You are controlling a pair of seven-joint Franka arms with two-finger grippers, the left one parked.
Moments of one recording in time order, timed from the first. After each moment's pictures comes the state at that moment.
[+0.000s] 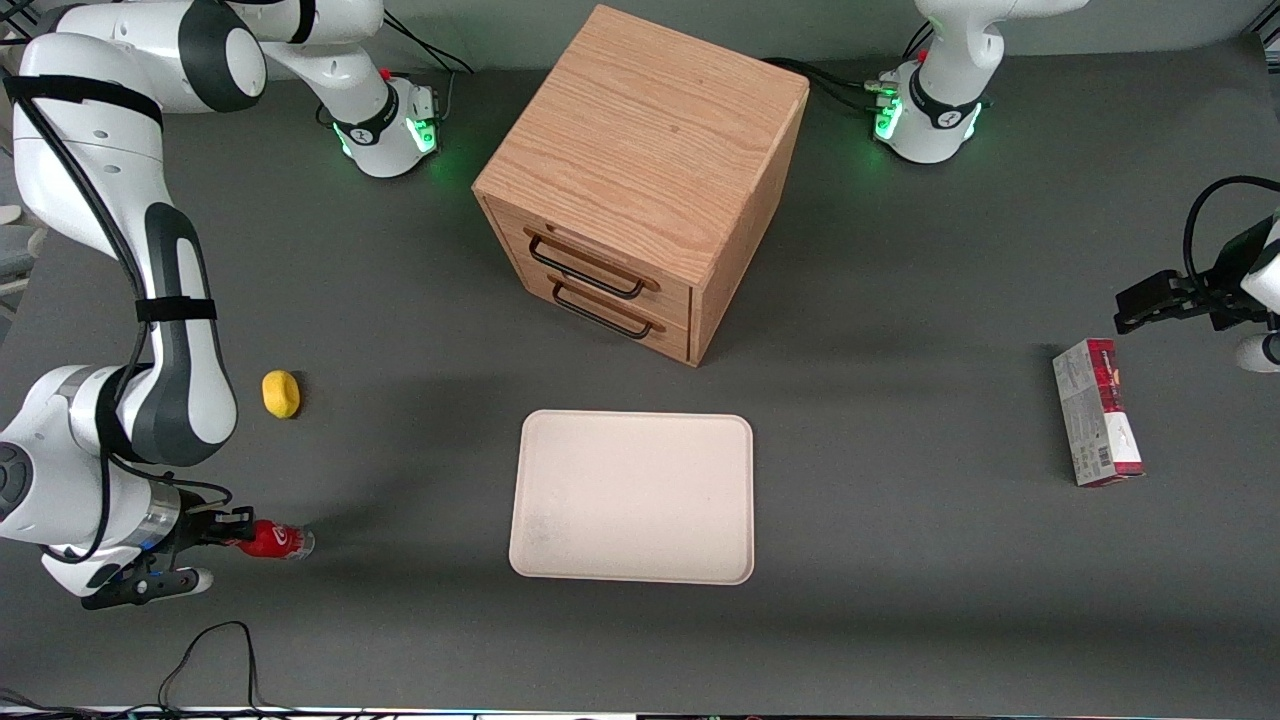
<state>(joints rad) -0.02 0.77 -0.07 -1.22 0.00 2.04 -0.22</state>
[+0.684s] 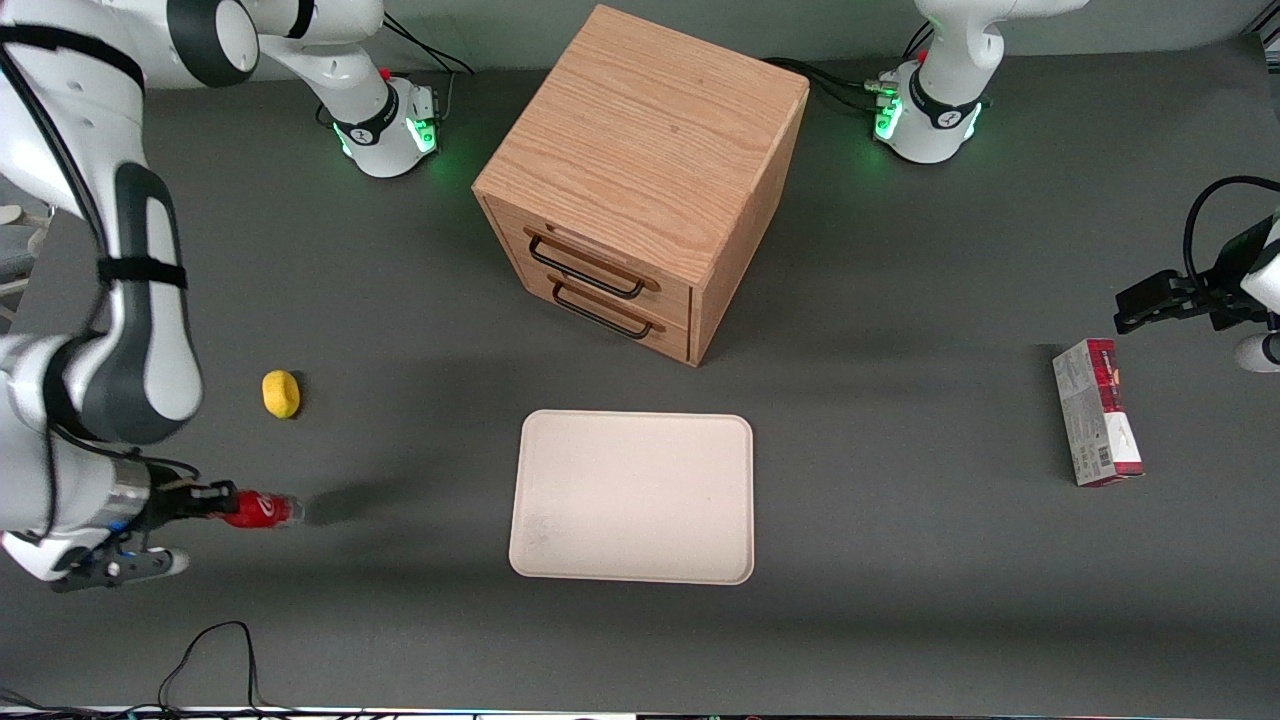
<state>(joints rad) -0.01 0.63 -0.07 -1.18 0.00 1.75 -0.22</state>
